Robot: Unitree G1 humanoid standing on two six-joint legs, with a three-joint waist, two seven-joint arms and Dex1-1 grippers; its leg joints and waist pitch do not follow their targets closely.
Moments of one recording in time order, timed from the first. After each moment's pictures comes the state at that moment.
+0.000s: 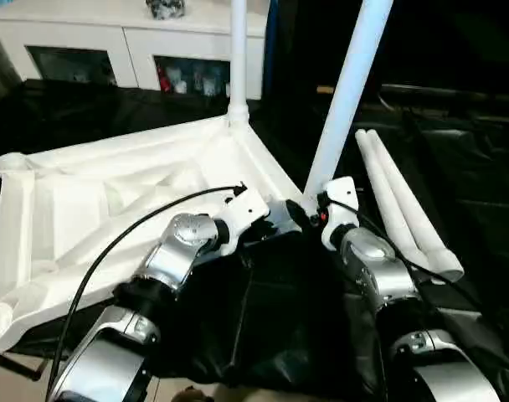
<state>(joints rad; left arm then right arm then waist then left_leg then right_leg) -0.64 0.17 -0.26 0.65 0.14 0.11 -0.80 -0.56 -0.07 0.01 0.76 0.07 0.01 0.36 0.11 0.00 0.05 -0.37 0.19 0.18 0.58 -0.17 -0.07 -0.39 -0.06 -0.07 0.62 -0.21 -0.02</state>
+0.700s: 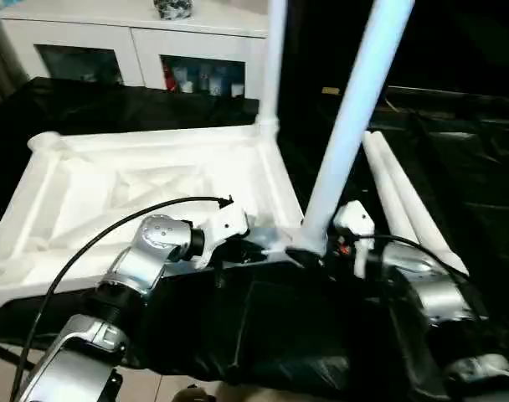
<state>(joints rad) -0.58 0.33 -0.29 0.57 0.04 0.02 -1.21 -0.39 -0.35 0.15 0.51 0.16 0.00 1.08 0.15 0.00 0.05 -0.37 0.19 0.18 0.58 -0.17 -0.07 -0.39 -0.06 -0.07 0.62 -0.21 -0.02</state>
